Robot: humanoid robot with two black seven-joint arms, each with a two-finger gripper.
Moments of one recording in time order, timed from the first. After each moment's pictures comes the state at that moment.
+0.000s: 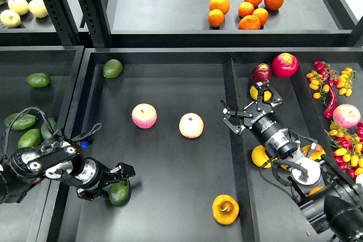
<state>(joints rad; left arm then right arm) -0.65 0.27 -0.26 -0.73 0.77 -0.49 0.49 0.42 0.01 1.14 0.65 -0.12 0.58 -0.02</state>
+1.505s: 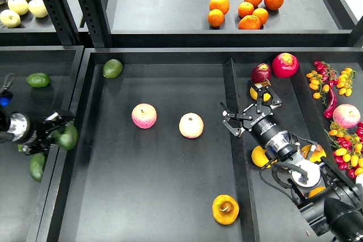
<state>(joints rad) -0.70 0.66 -0.45 -0.79 0.60 -0.49 0.49 0.41 0.01 1.14 0.66 -0.13 0.58 -0.02</state>
